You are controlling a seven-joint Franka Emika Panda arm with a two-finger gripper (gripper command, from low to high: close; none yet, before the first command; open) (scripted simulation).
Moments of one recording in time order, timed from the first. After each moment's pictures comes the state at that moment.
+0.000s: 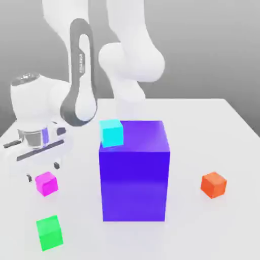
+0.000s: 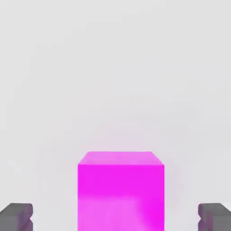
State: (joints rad) arm -0.77 0.23 -0.02 -2.81 0.04 3.04 2.33
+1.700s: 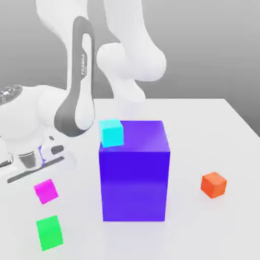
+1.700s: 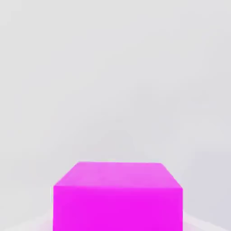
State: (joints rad) arm -0.58 0.20 0.00 -2.57 -0.01 2.63 2.82
